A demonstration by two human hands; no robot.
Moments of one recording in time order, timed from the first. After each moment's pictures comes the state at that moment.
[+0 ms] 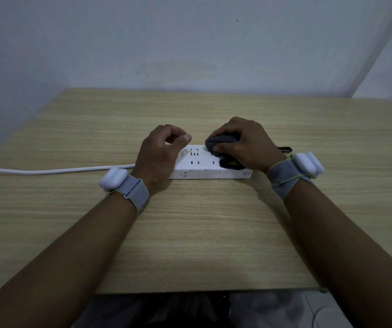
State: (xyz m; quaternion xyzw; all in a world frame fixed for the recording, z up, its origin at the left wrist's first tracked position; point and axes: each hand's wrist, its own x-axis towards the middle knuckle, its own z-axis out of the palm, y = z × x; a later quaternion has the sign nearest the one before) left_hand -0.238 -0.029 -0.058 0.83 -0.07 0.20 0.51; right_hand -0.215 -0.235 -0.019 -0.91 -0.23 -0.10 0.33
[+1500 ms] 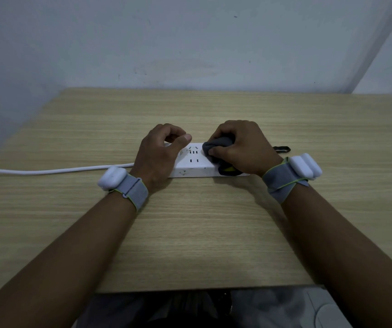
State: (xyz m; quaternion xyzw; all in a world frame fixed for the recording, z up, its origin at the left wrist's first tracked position) left_hand -0.240 -0.031 -0.057 0.84 -0.07 0.20 0.50; right_hand -0.229 -0.228 -0.019 -0.91 -0.22 -0.12 0.33
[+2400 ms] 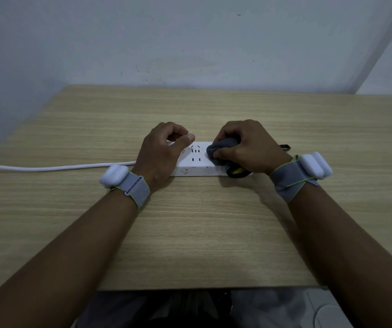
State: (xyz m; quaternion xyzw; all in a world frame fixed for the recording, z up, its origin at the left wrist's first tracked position) left_hand -0.240 -0.031 -0.057 0.84 -0.07 0.19 0.49; right_hand -0.228 -0.235 -0.015 -0.91 -0.25 -0.09 0.33
